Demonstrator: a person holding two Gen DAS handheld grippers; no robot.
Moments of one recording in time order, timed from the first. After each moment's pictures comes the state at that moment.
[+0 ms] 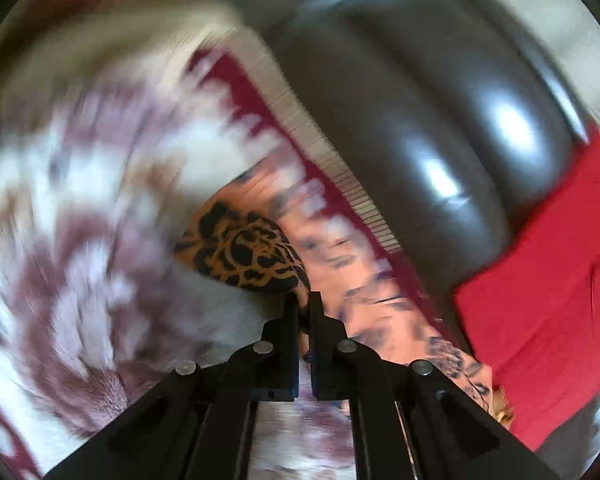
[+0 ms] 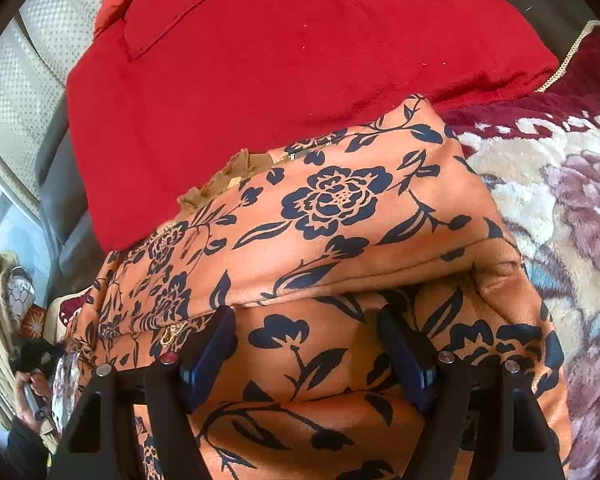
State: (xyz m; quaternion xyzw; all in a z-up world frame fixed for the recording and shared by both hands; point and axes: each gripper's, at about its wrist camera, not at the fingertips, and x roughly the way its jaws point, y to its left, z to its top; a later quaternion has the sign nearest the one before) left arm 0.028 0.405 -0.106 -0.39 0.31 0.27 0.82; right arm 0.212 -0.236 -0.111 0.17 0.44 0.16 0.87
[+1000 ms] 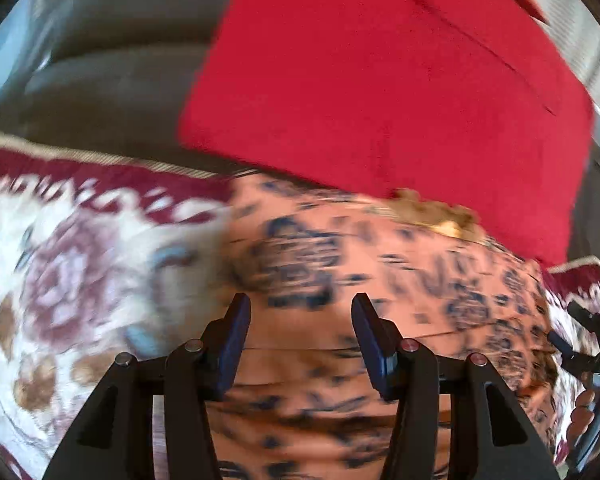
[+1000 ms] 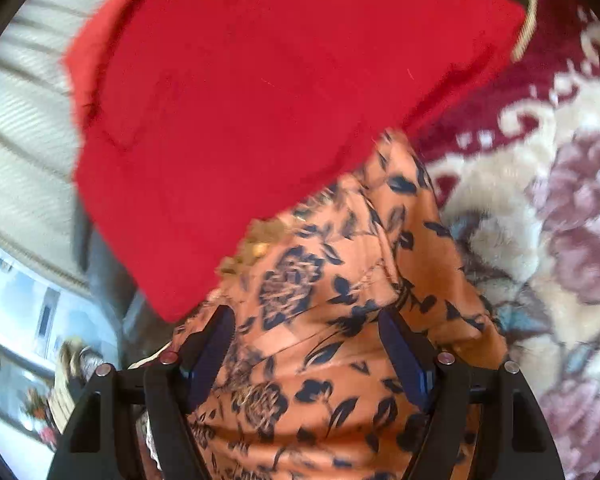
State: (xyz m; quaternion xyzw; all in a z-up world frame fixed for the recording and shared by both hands) left arm 0.118 0.178 -0.094 -0.19 0.44 0.09 0.87; right arm 0.261 -0.286 -0.089 0.36 0.48 0.16 0.79
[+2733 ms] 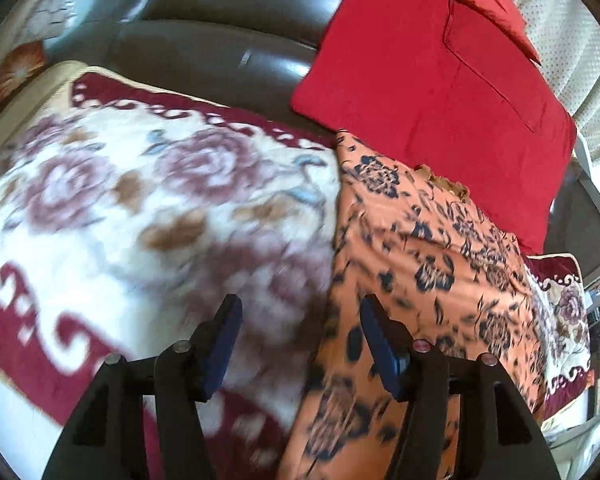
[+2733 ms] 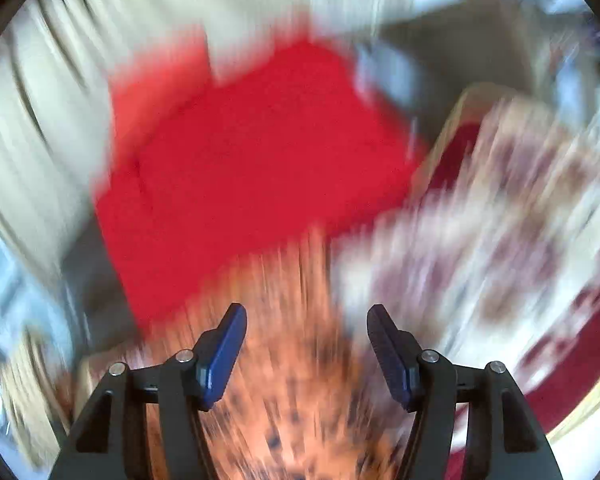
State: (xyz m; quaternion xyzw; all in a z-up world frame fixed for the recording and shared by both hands) left arm -0.076 0.230 -0.080 -0.23 0.41 0.10 0.87; right arm 0.000 -0.407 0.144 0.24 0.19 0.01 0.95
